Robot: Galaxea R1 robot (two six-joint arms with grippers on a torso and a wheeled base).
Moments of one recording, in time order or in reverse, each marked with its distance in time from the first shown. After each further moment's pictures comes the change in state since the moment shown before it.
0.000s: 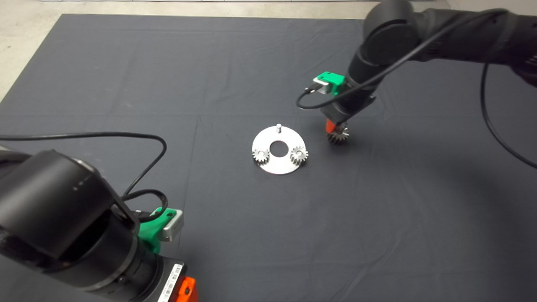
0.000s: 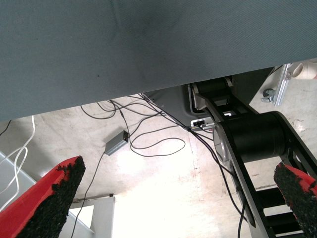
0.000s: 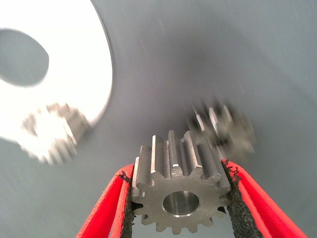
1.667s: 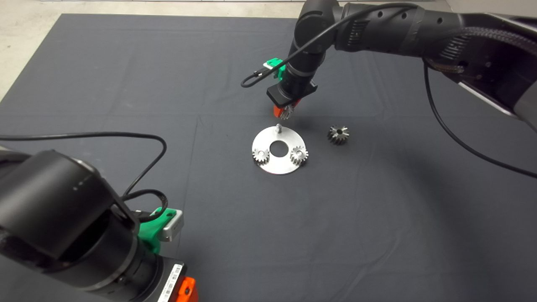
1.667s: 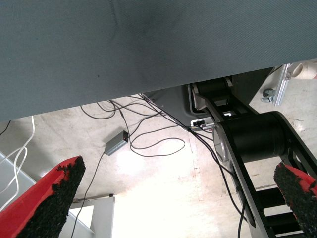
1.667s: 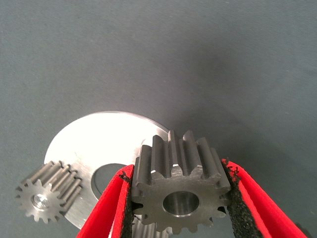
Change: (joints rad) left arm 0.000 0.000 0.000 0.000 0.000 0.000; right arm -0.015 0.255 -0.355 0.000 0.184 -0.091
